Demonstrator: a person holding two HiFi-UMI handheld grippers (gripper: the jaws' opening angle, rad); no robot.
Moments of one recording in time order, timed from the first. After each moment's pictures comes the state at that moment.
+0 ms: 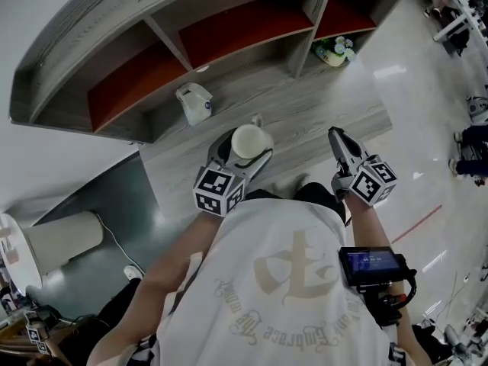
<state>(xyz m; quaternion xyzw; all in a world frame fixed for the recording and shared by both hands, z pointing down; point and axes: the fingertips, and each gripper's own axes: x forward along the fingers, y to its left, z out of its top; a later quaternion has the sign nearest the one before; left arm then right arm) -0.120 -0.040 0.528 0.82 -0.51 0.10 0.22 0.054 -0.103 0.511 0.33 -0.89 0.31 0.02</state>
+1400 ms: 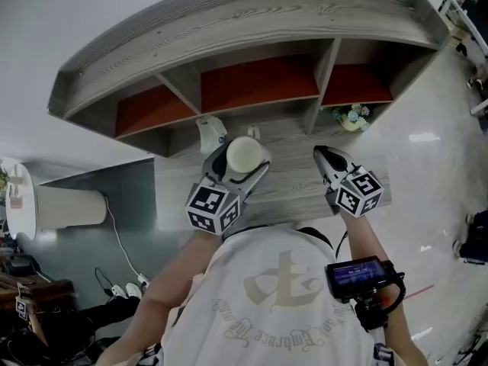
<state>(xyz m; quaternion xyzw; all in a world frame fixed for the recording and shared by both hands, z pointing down) -0.125 -0.117 0.431 0.74 -0.65 0.08 0.16 0.000 -0.204 0.490 0.14 -0.97 0.20 0.08</state>
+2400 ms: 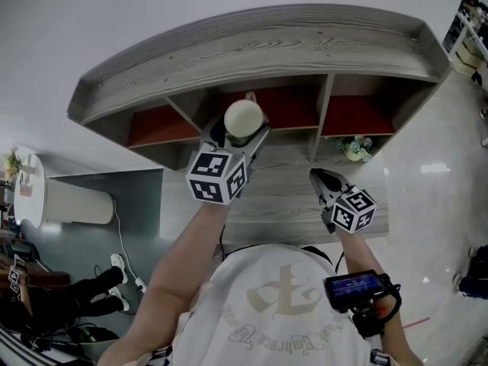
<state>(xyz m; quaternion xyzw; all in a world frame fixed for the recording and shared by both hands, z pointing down) -0.168 -0.221 0.332 0.67 -0.73 0.08 0.09 -0.006 -0.224 0.498 0.08 -0.97 0.24 0.08</state>
